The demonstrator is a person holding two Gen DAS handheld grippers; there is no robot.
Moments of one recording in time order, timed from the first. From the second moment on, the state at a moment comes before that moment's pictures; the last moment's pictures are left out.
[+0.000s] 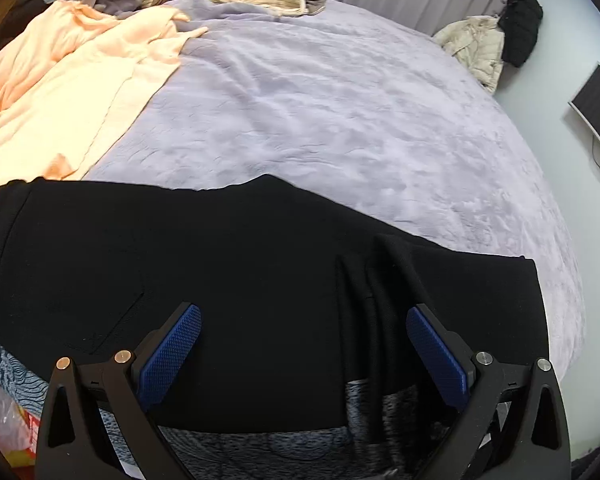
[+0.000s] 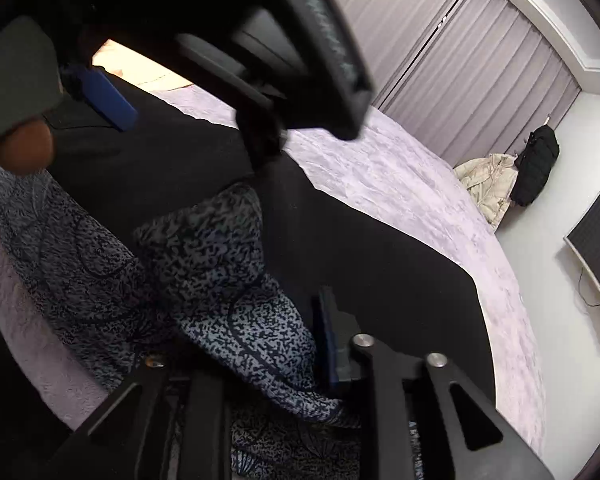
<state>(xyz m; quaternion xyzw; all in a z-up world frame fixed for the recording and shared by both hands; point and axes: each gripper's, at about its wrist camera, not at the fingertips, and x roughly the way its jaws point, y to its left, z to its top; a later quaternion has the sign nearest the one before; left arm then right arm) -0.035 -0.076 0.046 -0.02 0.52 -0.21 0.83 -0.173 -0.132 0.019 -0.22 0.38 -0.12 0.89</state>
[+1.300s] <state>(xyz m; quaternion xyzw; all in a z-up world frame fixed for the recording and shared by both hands) -0.083 -0.151 0.011 0.08 0.52 -0.23 0.82 -0.135 -0.347 0.027 0.17 0.51 0.01 0.84</state>
